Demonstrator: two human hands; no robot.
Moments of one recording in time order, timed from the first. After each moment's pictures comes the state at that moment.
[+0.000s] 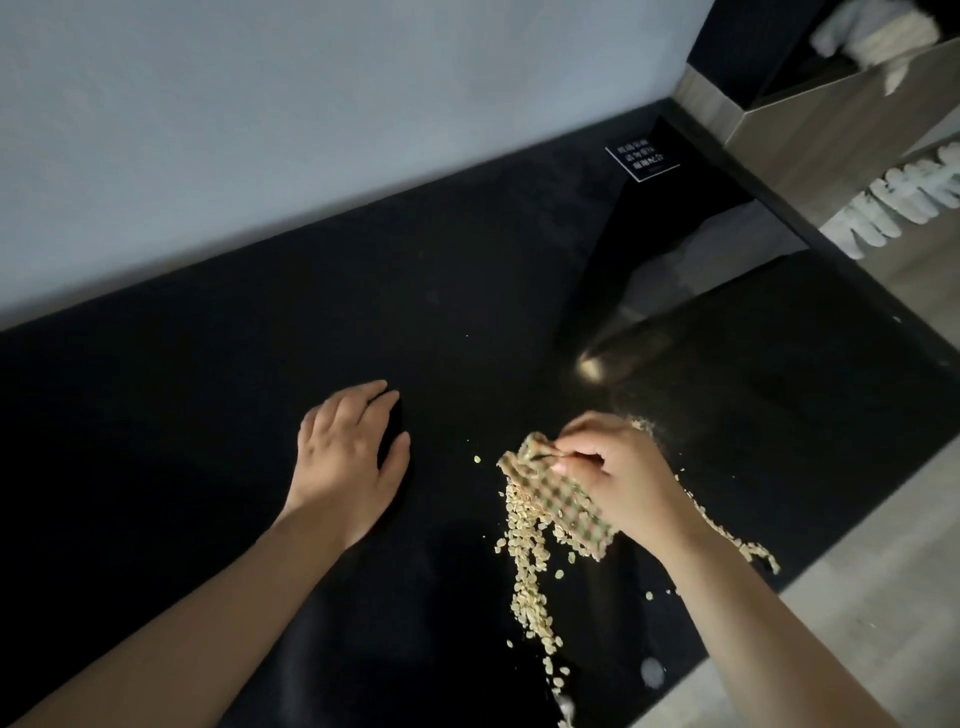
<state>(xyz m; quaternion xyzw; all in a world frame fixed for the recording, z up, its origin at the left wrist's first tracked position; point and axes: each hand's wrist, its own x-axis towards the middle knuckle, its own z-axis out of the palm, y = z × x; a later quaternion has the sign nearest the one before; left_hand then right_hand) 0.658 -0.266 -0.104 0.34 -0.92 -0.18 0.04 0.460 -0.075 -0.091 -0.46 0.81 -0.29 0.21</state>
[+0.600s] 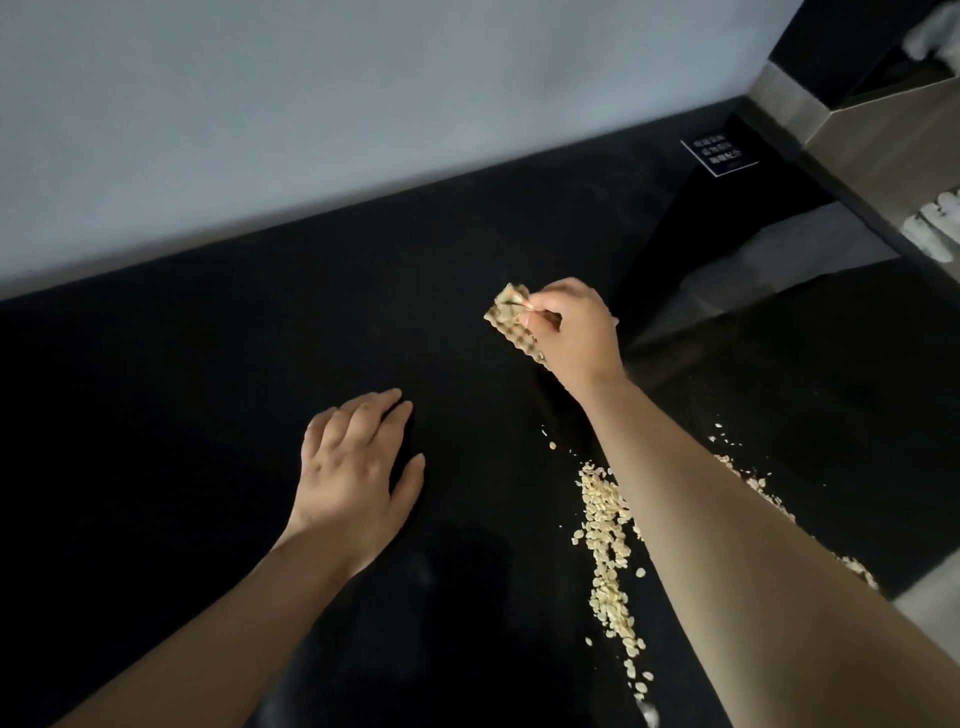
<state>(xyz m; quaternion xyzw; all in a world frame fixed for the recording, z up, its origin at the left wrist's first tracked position) 0.720 -0.276 -0.121 0.34 -0.93 -0.15 0.06 0.457 -0.236 -0.130 -0.44 0.84 -0.30 0.06</state>
